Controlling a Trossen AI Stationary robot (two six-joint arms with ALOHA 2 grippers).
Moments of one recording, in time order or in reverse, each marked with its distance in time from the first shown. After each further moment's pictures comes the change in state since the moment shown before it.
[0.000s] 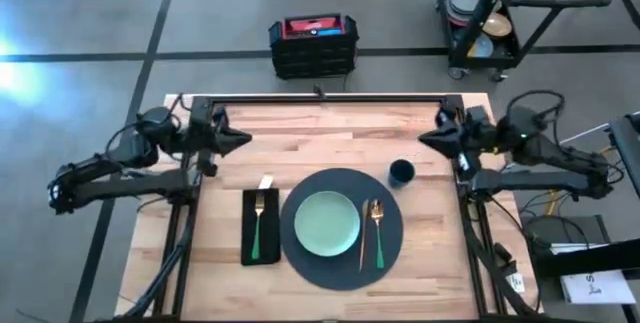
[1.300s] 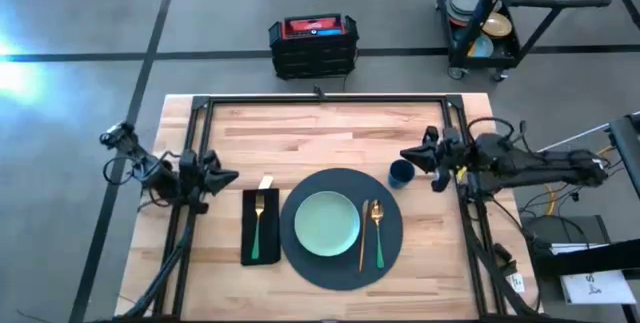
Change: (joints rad) left arm -0.923 -0.389 -0.480 0.252 -1.015 0.054; right arm 0.126 -0.030 -0.317 0.182 0.247 0.107
